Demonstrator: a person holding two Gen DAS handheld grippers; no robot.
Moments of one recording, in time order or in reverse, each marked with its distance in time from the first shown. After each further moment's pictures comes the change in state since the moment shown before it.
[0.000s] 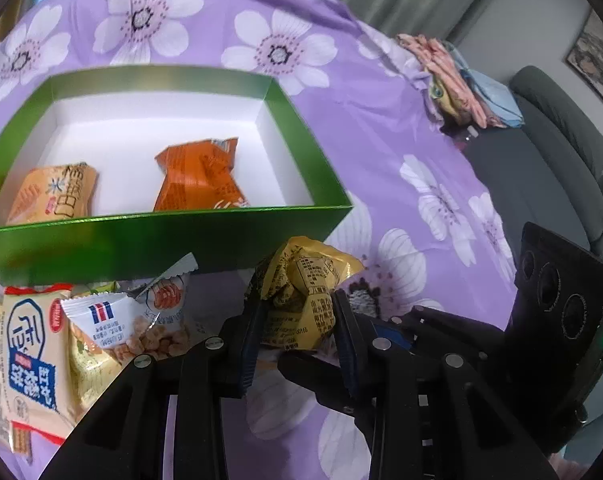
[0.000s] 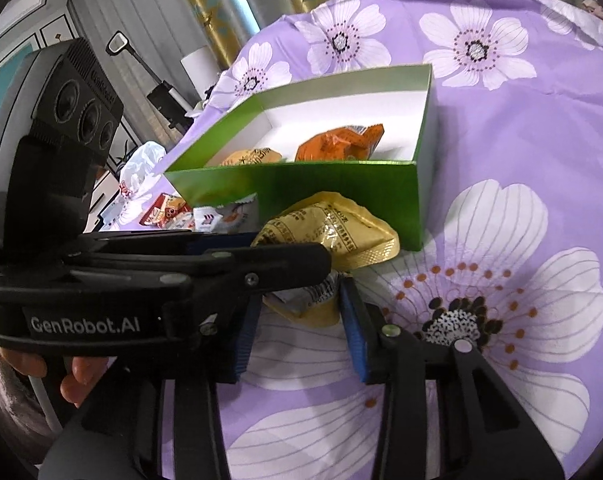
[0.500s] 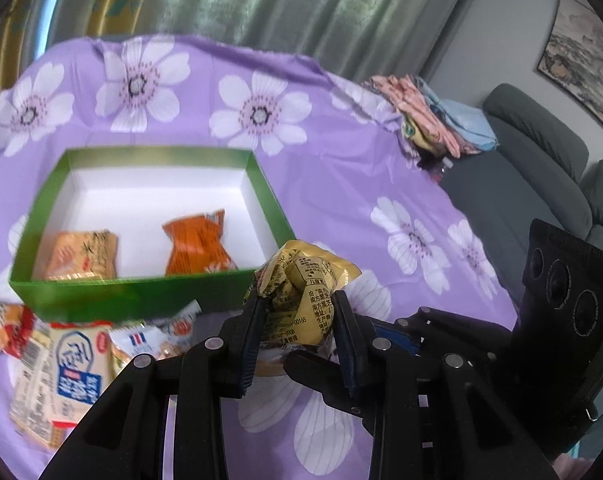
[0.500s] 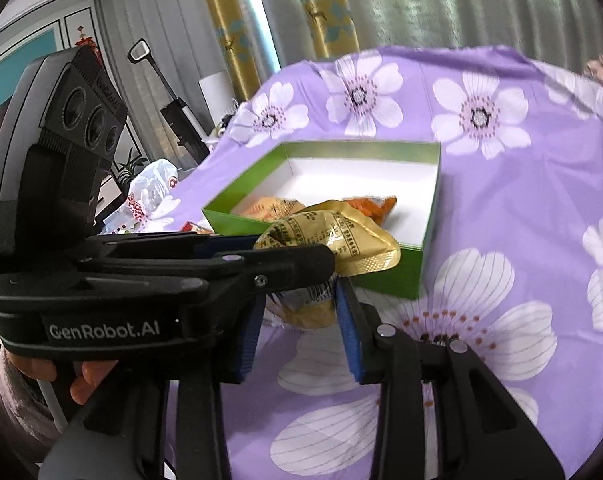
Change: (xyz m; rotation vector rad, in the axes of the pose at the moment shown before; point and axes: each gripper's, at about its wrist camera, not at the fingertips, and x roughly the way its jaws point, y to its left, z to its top) left arm -0.058 -0.023 0.015 0.059 -0.156 0.000; right arm -0.048 0.041 0.024 -0.114 -0.127 -0.037
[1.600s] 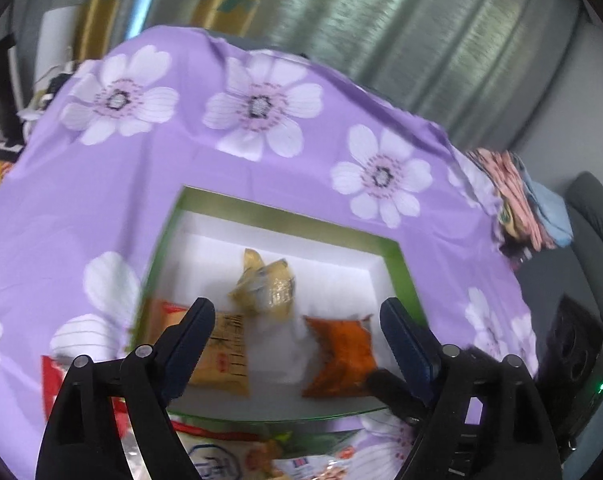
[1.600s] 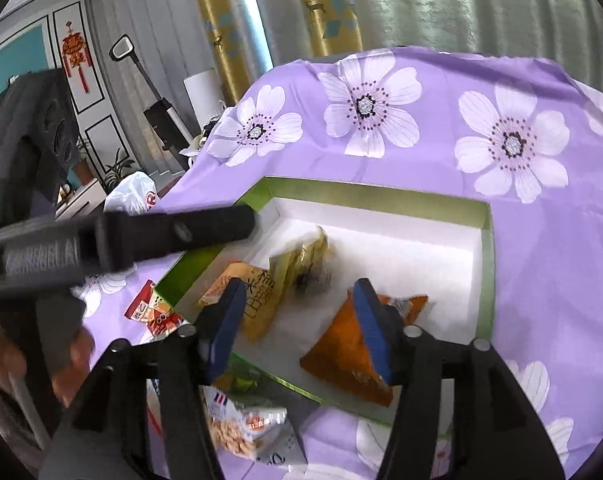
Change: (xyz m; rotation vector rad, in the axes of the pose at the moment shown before) left arm -0.007 0.128 0.064 -0.251 -0.094 0.207; right arm 0.092 -0.017 0.069 -0.001 0.040 -0.021
